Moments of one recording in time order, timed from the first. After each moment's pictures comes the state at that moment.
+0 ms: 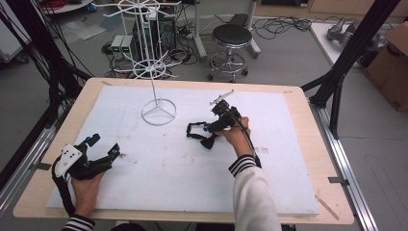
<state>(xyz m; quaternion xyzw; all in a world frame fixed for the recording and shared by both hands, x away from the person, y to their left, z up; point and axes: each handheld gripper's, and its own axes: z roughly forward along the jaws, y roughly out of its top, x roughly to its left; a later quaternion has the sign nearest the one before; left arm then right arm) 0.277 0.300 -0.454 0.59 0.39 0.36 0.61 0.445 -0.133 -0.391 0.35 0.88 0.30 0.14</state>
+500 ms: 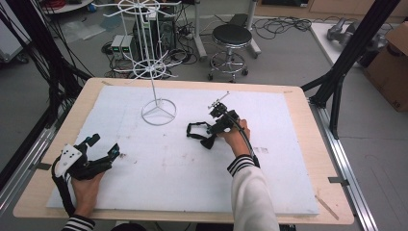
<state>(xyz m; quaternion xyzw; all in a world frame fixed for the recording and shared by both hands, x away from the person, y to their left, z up) 0.277 0.300 -0.454 0.59 0.39 0.36 0.61 0.449 -0.130 -0.404 0.36 0.89 0.24 0.11</state>
